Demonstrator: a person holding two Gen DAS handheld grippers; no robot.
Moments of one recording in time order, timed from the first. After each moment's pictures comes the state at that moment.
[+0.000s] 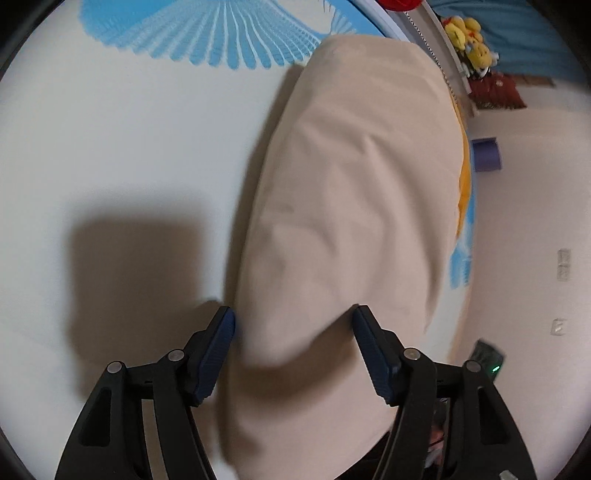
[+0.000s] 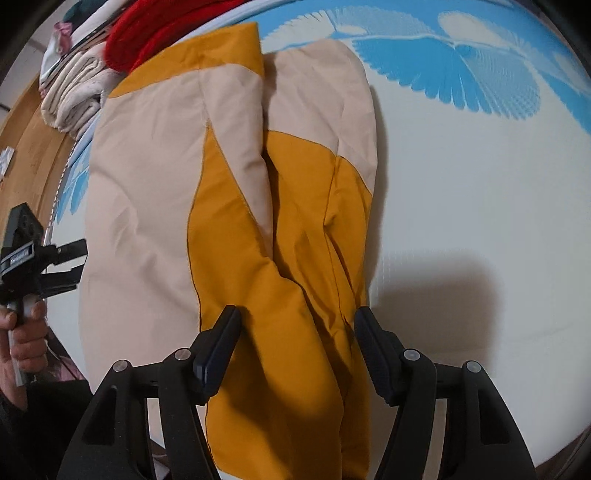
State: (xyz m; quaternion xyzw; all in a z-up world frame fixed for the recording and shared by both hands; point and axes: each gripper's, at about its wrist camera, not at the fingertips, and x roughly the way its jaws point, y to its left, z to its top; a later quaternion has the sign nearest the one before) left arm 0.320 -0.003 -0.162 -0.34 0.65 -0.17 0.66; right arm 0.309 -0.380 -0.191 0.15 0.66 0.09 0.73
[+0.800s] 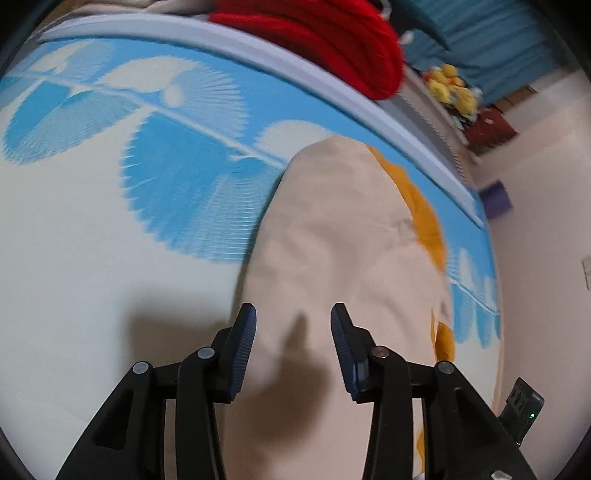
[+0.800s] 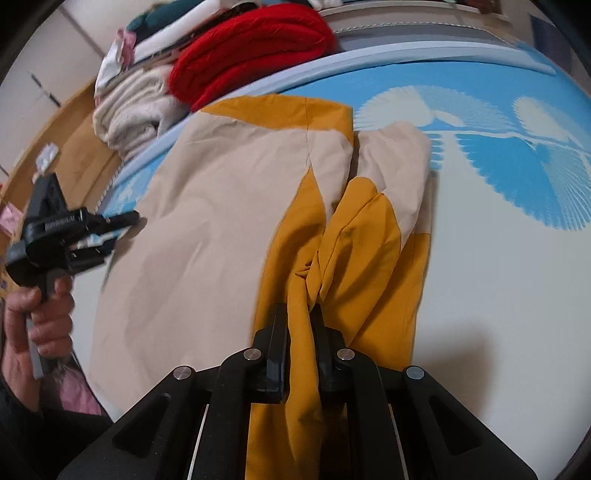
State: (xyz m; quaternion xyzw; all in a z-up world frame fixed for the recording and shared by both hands) left arm 0.353 0.074 -0.092 -0.26 0.54 -0.09 0.80; right arm 0.345 -0.290 -0.144 0.13 0.55 0.15 0.81
